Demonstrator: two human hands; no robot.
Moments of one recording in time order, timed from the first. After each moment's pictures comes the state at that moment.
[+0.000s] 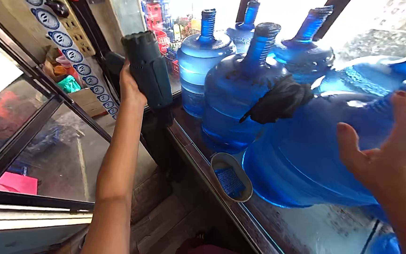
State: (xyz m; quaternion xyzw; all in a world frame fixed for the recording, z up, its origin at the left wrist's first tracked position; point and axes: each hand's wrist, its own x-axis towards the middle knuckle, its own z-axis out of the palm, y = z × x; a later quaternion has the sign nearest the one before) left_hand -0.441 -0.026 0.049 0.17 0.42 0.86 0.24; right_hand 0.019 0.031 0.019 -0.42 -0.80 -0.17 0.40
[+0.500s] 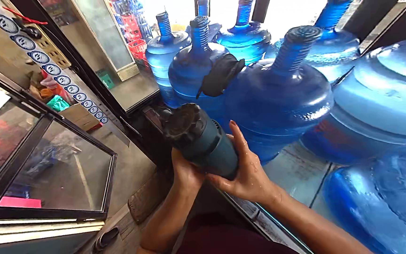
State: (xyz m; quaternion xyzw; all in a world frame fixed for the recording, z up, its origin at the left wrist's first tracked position) left_hand -0.140 -0.163 -0.023 0.14 0.24 0.82 0.50; right_hand -0.009 -0.107 -0.054 -0.20 -0.83 0.22 0.47
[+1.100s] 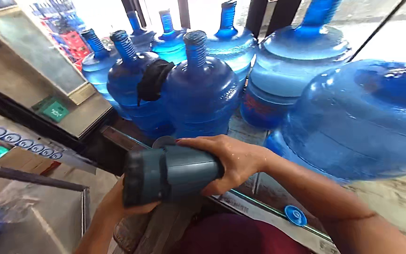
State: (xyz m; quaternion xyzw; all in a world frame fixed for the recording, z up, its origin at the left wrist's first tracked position) left_hand -0.194 -0.201 -0.038 0.82 0.43 0.34 0.16; right_hand 0.103 -0.095 0.007 -0.09 -0.92 0.29 0.26
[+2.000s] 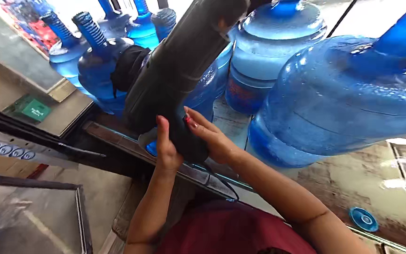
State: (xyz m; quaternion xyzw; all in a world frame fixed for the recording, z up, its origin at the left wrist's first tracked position) left_hand -0.031 -0.122 -0.041 0.47 0.14 0.68 0.55; right_hand 0.103 -0.113 -0.038 -0.20 -0.58 0.66 0.44
